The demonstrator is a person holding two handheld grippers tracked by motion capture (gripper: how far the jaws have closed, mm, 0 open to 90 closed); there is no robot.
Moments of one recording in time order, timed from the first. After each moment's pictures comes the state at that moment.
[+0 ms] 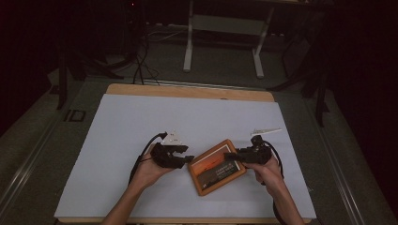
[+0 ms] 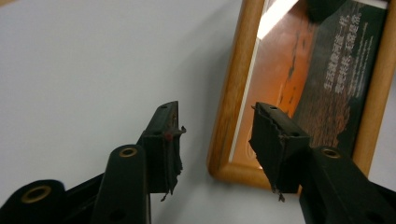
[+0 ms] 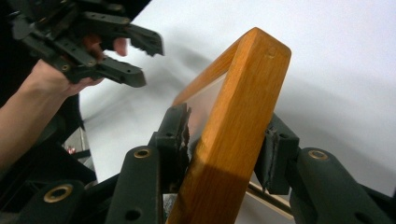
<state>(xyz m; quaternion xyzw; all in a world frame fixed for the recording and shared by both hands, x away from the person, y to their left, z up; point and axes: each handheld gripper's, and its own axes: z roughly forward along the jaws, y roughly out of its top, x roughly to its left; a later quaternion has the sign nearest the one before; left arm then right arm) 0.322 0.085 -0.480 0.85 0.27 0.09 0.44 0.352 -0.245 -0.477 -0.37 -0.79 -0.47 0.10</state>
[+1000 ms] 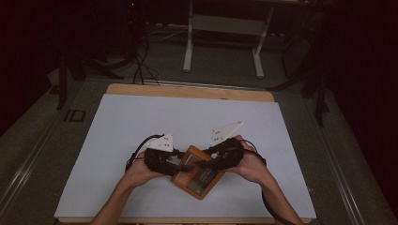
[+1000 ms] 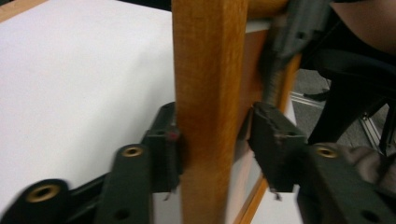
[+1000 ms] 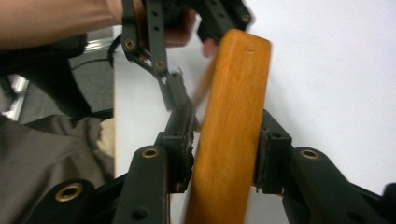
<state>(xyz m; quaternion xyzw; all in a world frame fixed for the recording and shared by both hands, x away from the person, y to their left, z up) 0.303 0.107 -0.462 0.85 0.12 0.00 0.52 0.310 -0.136 -0.401 -0.09 -0.91 -0.40 -0.01</state>
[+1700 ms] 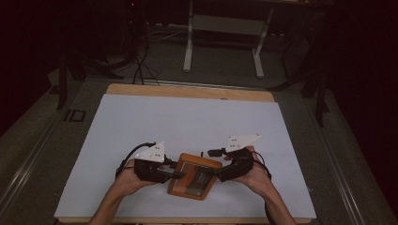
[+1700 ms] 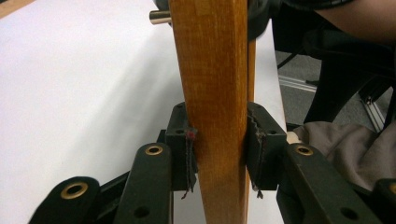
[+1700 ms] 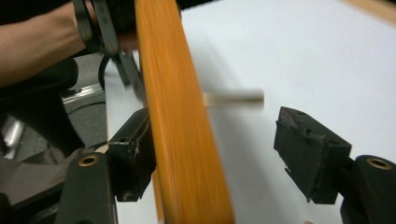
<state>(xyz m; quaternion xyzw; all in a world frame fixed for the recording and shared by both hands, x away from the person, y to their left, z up) 0.279 0.123 -0.461 0.86 0.11 0.02 0.50 0.300 -0.172 -0.434 -0.16 -0.87 -0.47 0.00</state>
